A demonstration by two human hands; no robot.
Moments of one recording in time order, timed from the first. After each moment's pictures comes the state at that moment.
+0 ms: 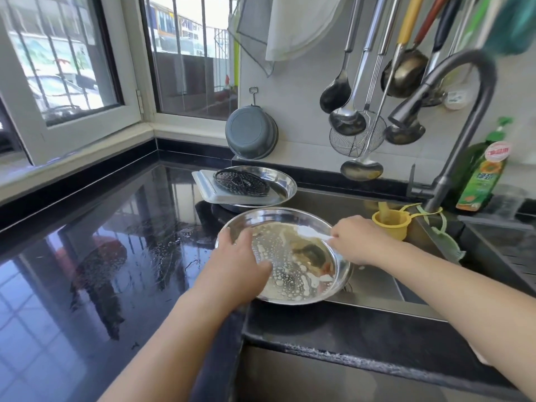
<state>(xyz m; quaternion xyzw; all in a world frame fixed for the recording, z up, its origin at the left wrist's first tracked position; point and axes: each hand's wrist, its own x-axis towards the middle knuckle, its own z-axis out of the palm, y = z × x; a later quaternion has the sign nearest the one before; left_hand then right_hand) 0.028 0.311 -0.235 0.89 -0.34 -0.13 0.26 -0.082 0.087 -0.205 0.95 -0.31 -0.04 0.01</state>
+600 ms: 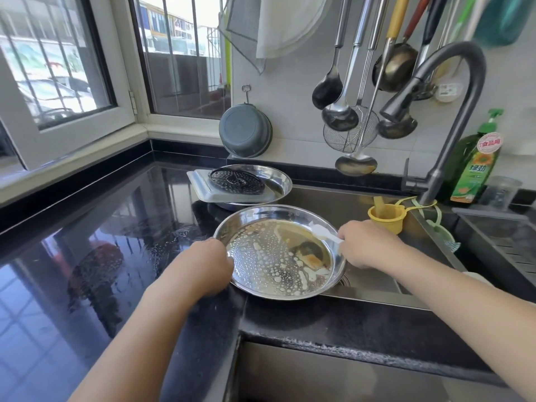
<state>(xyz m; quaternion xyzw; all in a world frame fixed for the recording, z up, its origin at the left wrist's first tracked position) 0.069 0.326 -0.240 0.93 -0.33 -0.11 0.10 -0.101 0.099 -0.206 0.92 -0.39 -0.05 0.00</state>
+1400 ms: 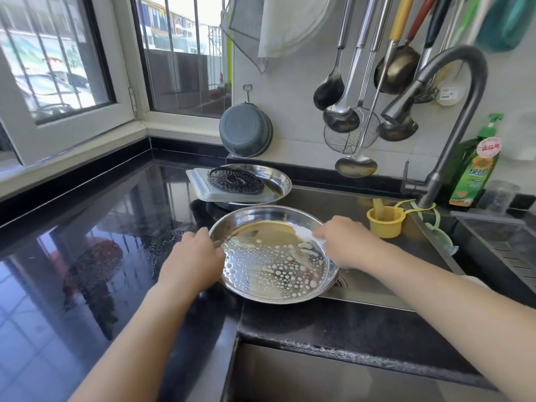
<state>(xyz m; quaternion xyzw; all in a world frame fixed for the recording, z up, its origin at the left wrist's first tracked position) 0.079 0.327 -0.255 0.93 -0.25 -0.08 0.25 -0.083 0.114 -0.203 0.95 -0.31 -0.07 0.00</state>
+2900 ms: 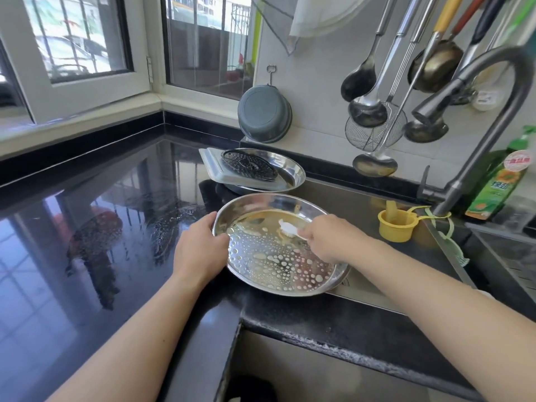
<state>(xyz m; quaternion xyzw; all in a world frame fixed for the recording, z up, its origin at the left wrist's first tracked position) 0.069 0.326 -0.279 0.83 -0.19 -0.06 0.52 -0.040 0.116 -0.227 0.97 -0.22 -0.11 0.02</state>
